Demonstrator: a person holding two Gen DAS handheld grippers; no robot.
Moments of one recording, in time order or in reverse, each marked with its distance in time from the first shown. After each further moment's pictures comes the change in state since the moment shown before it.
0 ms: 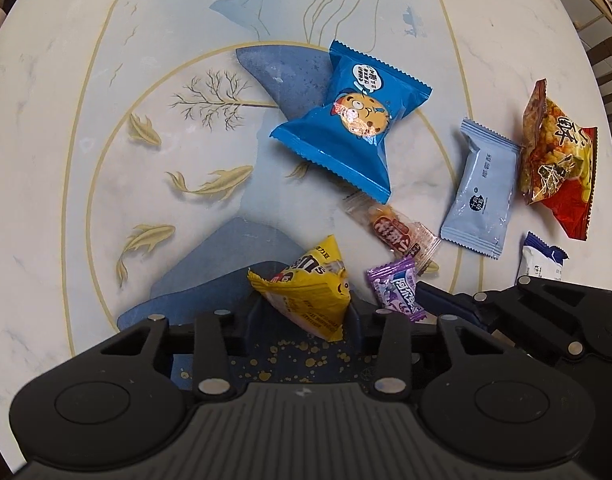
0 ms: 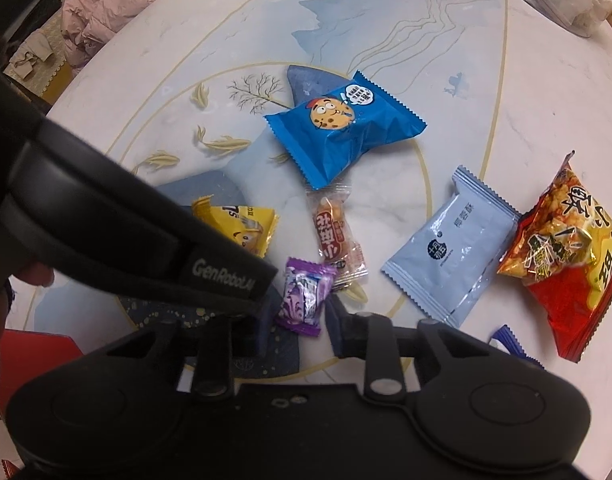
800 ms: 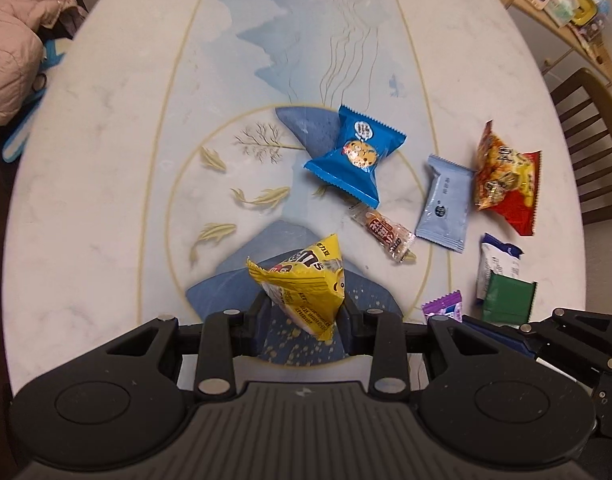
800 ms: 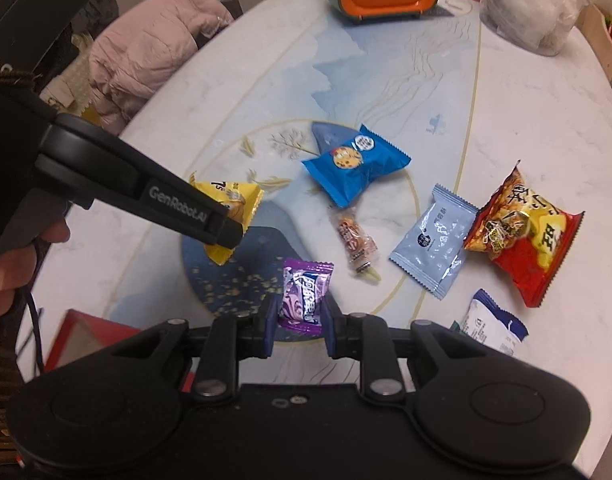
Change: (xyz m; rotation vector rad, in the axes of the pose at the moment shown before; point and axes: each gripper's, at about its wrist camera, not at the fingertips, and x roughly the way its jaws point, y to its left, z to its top) left arm -0.096 0.016 -0.045 0.000 -0.161 -0.009; right arm -0.095 0.018 -0.030 0.047 -0.144 0.058
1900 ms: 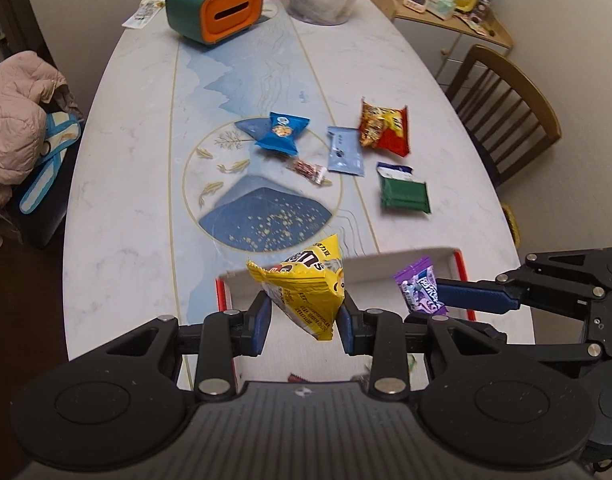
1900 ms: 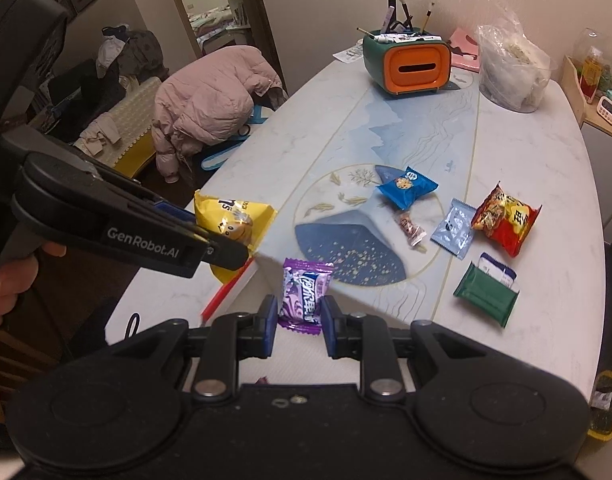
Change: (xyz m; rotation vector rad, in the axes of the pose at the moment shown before) left arm -0.169 -0.017 -0.164 0.219 -0.169 -0.056; right arm -0.153 0.104 -0.099 -0.027 -0.188 0.026
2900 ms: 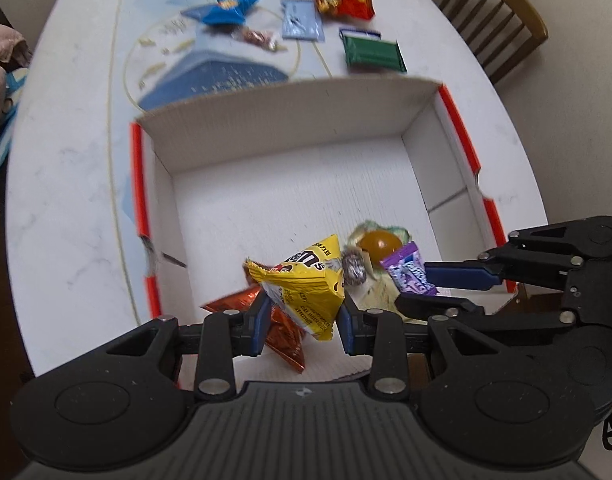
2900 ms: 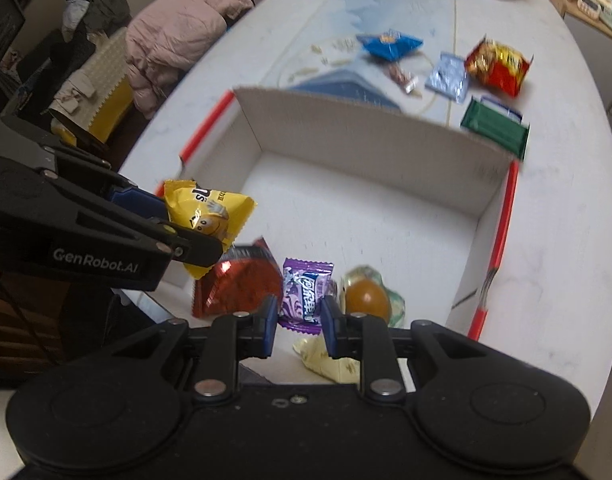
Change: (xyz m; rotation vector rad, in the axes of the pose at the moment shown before) left arm 0.076 -0.038 -0.102 0.090 0.201 -0.027; right arm 0.048 0.002 -0.120 0.135 0.212 -0.028
